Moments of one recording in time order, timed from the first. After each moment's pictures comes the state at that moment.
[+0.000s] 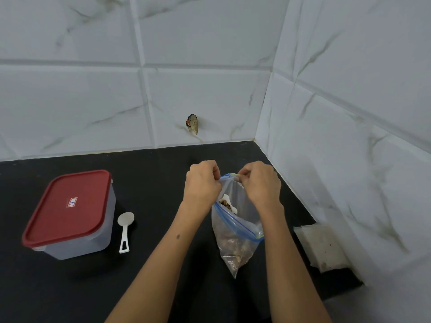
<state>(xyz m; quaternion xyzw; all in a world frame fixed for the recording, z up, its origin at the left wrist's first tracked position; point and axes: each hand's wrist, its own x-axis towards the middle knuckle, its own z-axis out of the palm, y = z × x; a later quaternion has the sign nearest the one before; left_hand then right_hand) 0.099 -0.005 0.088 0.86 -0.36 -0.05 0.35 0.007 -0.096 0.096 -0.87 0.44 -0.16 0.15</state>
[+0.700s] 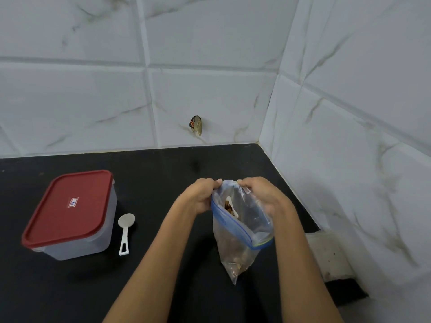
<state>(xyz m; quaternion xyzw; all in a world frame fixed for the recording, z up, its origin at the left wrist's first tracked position) 0.117 -0.015 0.075 0.63 -0.07 -0.52 0.57 0.018 -0.123 0.078 -0.65 0.43 -0.03 0.62</state>
